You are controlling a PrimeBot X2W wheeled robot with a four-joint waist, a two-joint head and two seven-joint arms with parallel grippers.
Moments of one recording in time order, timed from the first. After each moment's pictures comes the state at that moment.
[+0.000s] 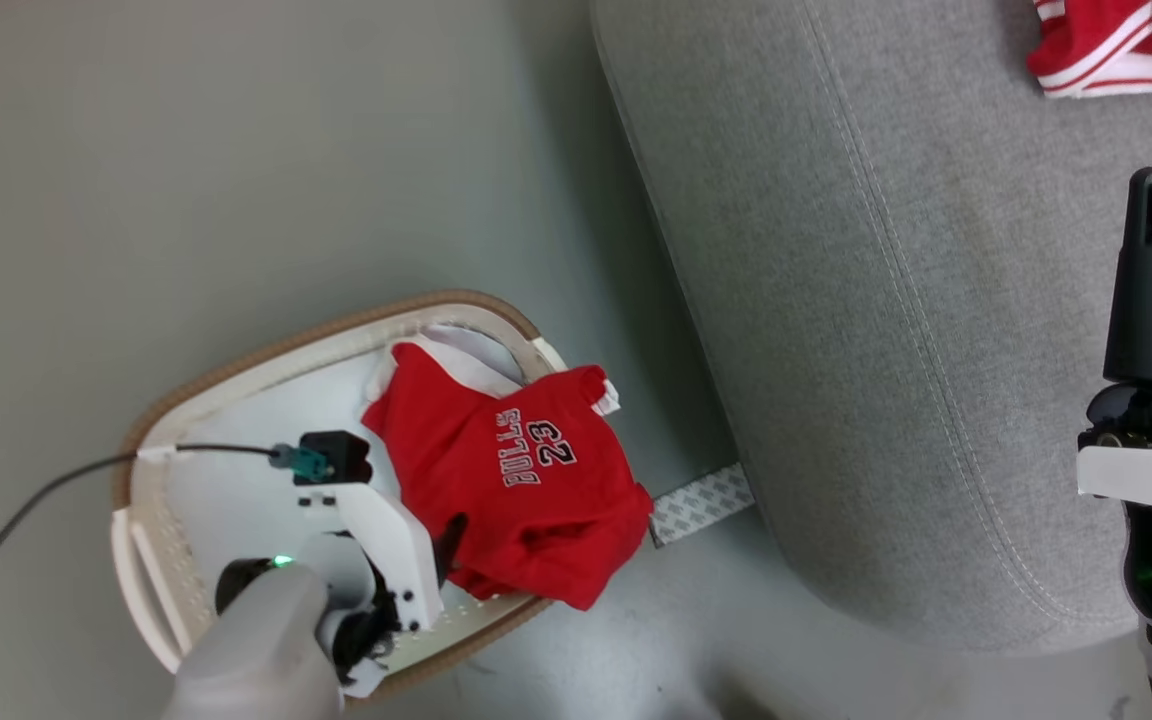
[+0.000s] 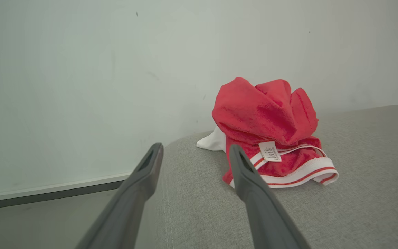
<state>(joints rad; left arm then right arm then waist) -0.71 0.14 -0.60 1.04 -0.70 -0.13 0.14 -0.43 -0.18 0.04 0.02 0.53 0.13 -0.26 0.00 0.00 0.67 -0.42</state>
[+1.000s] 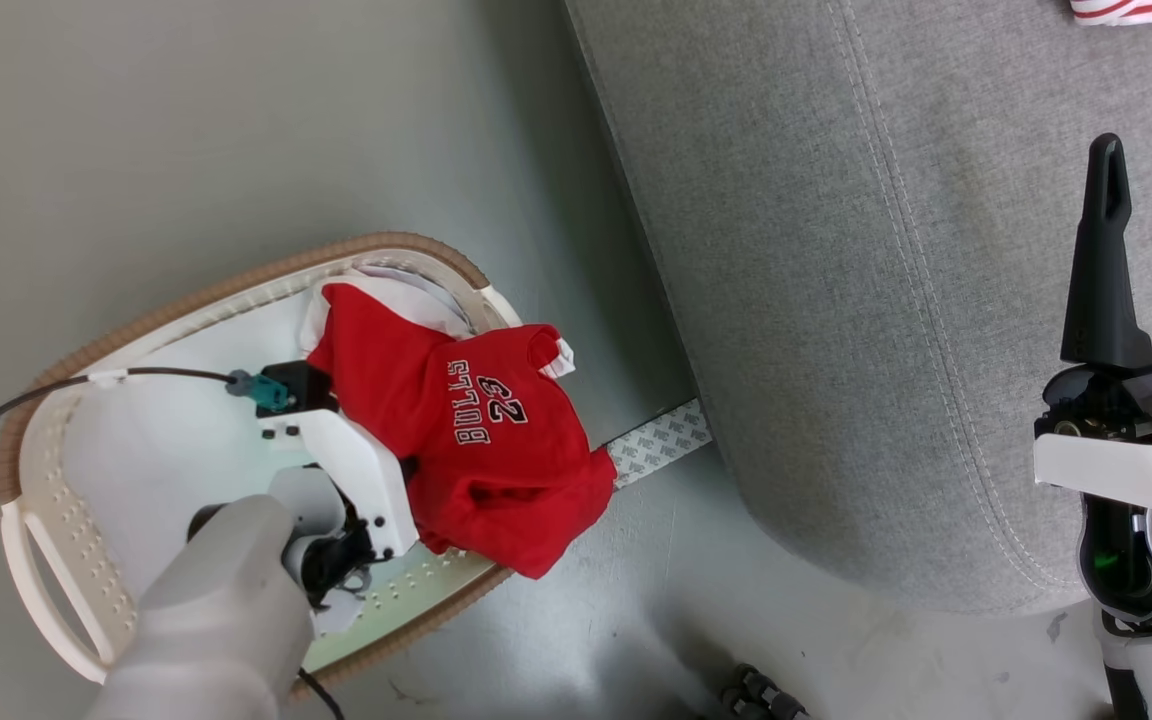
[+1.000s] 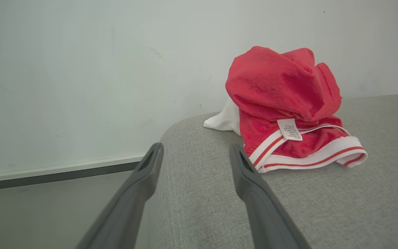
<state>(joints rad) -0.86 0.18 -0.70 1.12 -0.92 -0.13 0.23 -0.46 -0.12 0.07 -0.04 0.50 0.13 -0.26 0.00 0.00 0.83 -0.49</state>
